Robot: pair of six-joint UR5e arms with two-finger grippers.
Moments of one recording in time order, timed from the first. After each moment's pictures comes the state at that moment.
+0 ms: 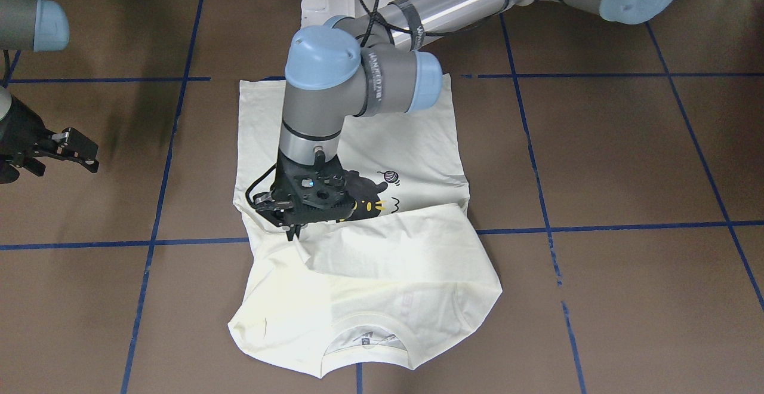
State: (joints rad) left arm -0.60 -2.85 -0.83 -2.19 -1.66 -1.54; right arm 1.05 -1.45 1.83 -1.44 2.23 0.70
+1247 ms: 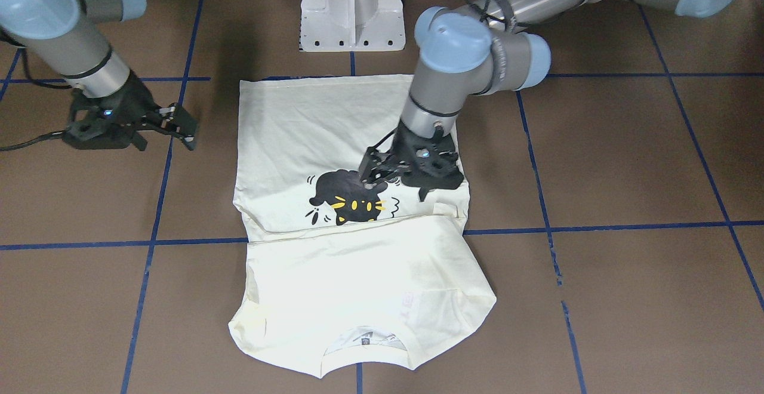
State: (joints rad) left arm -0.70 -2.19 -1.69 -1.84 -1.87 -1.14; right arm 0.69 -1.37 1.98 -1.39 1.99 1.23
